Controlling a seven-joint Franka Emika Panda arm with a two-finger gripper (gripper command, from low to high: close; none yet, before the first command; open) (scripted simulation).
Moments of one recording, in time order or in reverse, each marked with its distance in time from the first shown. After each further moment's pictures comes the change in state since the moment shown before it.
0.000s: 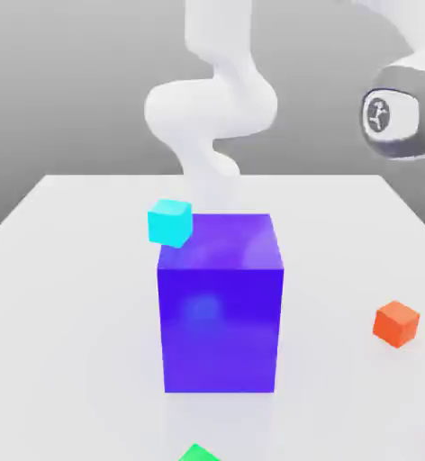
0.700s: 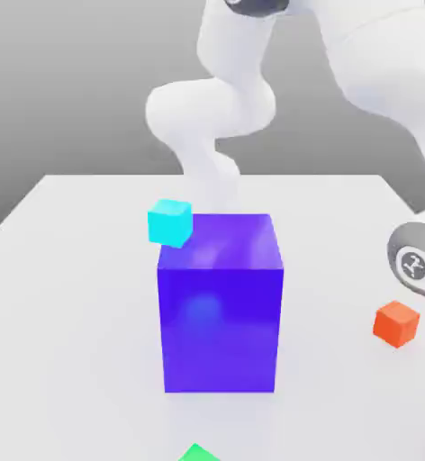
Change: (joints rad) arm 0.036 0.188 0.007 0.022 -0.063 0.040 -0.072
